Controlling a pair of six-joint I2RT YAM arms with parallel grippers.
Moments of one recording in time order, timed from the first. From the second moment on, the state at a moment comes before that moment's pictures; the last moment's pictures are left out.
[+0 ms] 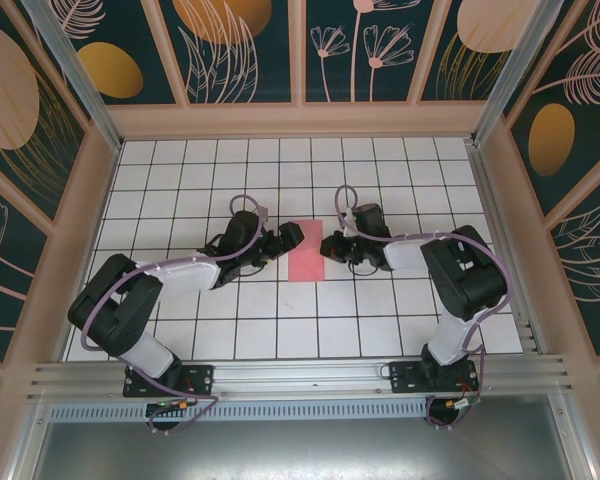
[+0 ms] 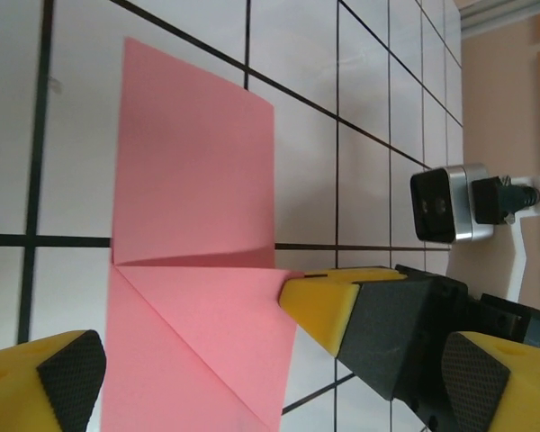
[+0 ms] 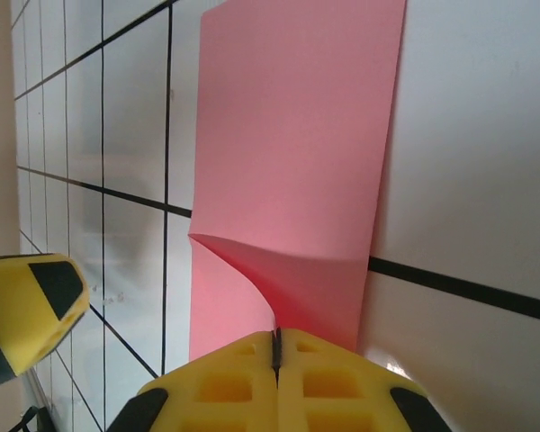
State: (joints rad) left arm -0.62 1.59 0.70 0.30 0.25 -1.04; right arm 0.47 1.76 0.74 0.23 -0.54 0.71
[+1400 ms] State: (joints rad) left arm -0.62 1.87 0.83 0.38 0.44 -0.93; right arm 0.42 1.68 0.67 0.28 -0.56 0.77
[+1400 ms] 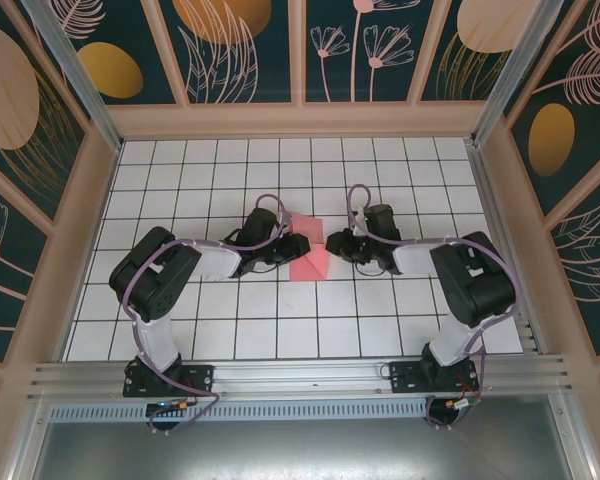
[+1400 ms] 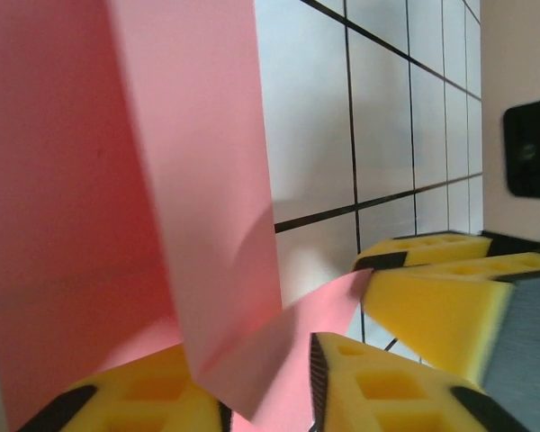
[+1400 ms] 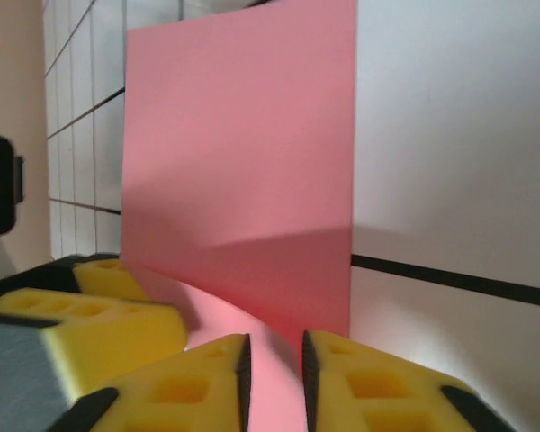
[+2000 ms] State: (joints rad) left arm -0.62 1.80 0.84 0.30 0.33 -0.77; right arm 0.40 1.23 0.64 0.04 -0.34 0.78
